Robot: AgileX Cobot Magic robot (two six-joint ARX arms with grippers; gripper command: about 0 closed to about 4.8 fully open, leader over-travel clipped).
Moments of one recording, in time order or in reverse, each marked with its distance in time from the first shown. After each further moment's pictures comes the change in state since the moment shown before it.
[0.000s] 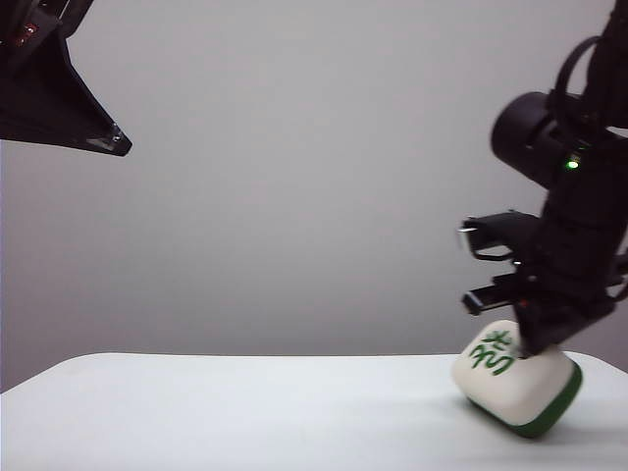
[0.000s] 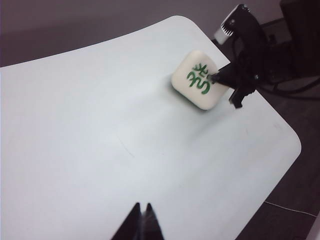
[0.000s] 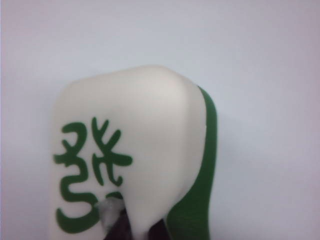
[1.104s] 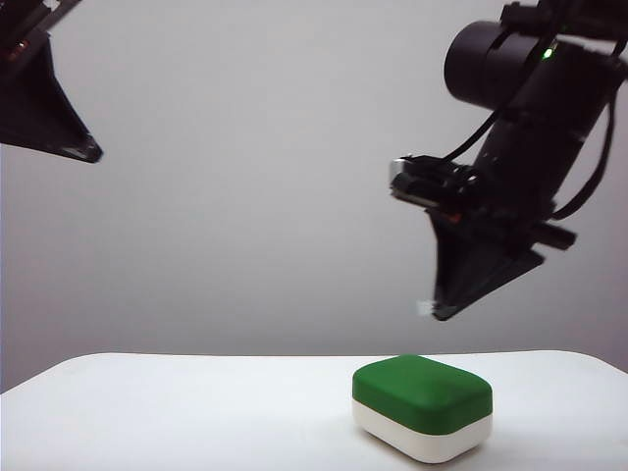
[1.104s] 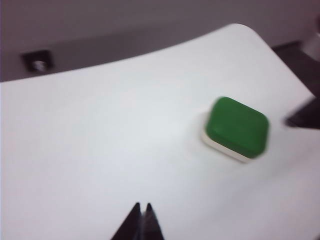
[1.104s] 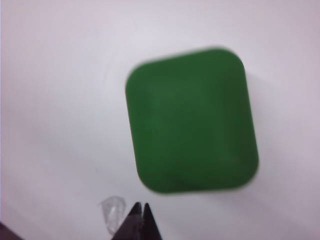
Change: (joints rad) left arm 0.001 -0.047 0.000 -0.017 -0.225 -0.003; right arm 0.115 -0.134 0.134 -0.382 -0.374 0.124
